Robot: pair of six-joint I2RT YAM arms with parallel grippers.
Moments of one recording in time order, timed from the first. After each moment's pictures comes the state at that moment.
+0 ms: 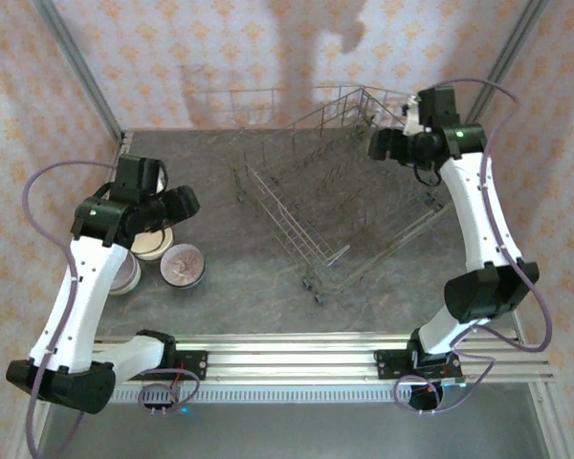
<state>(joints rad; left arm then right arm) -0.12 1.11 1.37 -1.18 0.01 -0.61 0.16 1.64 1.91 -1.13 -0.18 0.24</state>
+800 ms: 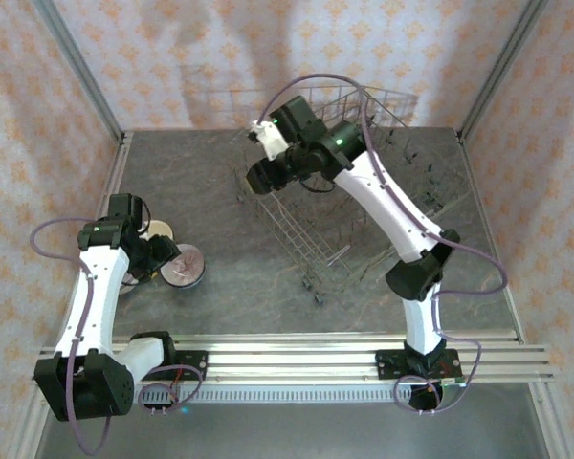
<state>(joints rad) 0.18 1.07 0.99 -1.23 0.13 -0.58 0.79 1.99 2.40 -1.26 -0.27 0.12</state>
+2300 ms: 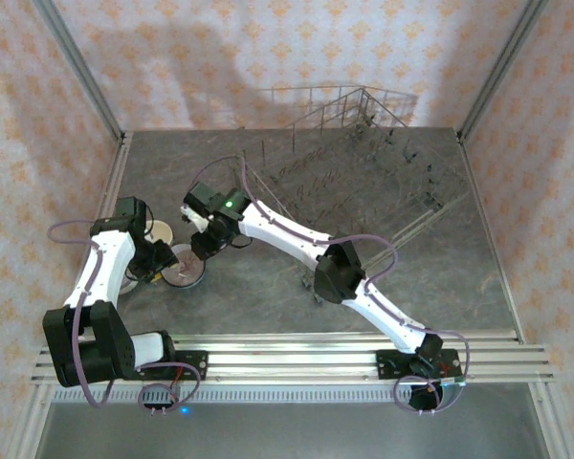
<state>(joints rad) 0.24 1.25 0.88 -1.08 0.12 -0.48 1.03 2.58 2.60 -1.14 -0.24 0.22</state>
